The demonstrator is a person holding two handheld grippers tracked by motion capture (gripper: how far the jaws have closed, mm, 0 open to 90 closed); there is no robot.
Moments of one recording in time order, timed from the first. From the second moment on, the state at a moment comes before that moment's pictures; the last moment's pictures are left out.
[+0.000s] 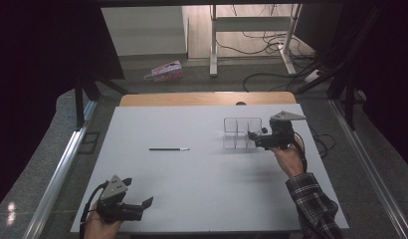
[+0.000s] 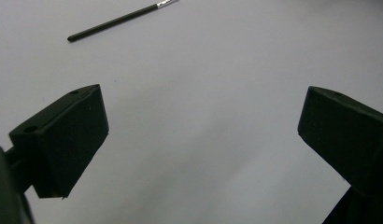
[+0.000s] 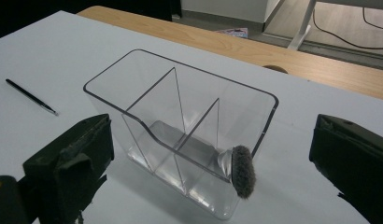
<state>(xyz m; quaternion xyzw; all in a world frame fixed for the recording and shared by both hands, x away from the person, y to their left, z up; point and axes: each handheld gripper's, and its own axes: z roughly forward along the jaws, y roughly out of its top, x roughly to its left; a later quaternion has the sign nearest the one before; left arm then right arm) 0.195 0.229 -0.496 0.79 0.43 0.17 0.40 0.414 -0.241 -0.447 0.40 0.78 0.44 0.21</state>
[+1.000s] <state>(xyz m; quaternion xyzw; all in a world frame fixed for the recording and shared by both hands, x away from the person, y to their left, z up) 0.195 0.229 -0.495 0.79 0.43 0.17 0.40 0.388 -0.240 -0.450 0.39 0.80 0.43 0.19</state>
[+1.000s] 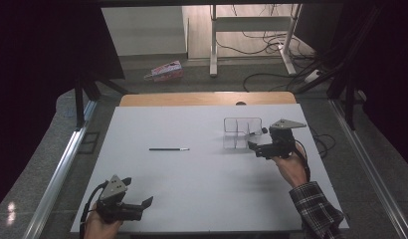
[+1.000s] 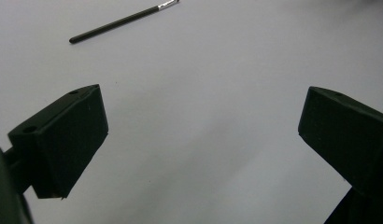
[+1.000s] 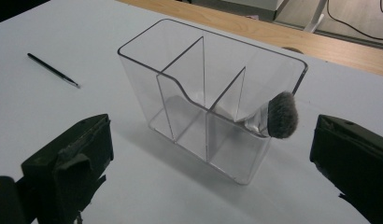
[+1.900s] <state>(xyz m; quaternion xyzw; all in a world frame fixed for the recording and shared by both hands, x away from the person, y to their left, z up) 0.194 0.231 -0.492 0.78 0.44 0.18 0.40 0.362 -0.248 -0.456 0.38 0.81 0.41 0.17</state>
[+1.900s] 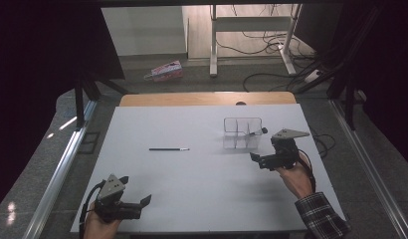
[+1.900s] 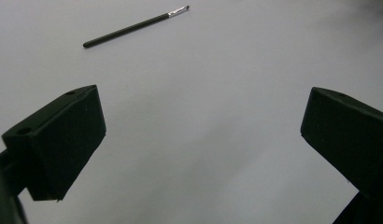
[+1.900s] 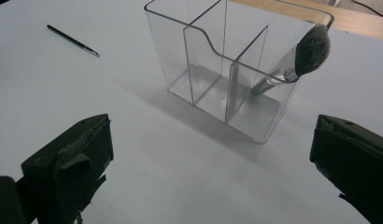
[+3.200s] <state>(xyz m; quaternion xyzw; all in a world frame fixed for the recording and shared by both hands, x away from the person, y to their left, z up) 0.194 0.230 -0.493 0.78 0.44 0.17 0.40 0.315 -0.260 -0.456 0.36 0.83 0.40 0.15</state>
